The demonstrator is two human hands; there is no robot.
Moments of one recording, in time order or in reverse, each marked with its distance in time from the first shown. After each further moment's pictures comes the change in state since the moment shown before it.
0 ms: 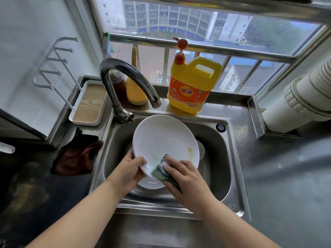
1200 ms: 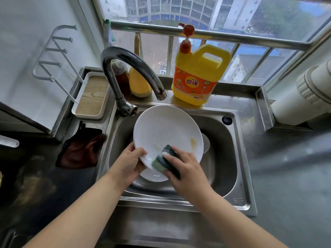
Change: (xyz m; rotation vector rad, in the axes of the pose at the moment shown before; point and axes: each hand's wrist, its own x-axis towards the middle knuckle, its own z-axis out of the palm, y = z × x) left_hand 0.010 0.003 -0.010 -0.075 0.052 0.012; right_hand 0.015 -0.017 0.008 0.110 -0.018 0.232
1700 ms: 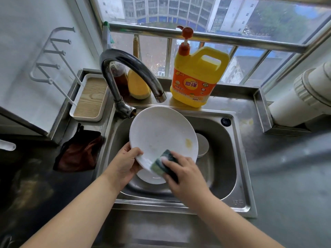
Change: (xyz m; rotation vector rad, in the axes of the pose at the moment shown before) left_hand 0.003 0.007 -0.005 0.030 0.013 0.018; right_hand -0.001 -0.006 -0.001 -0.019 -0.049 0.040
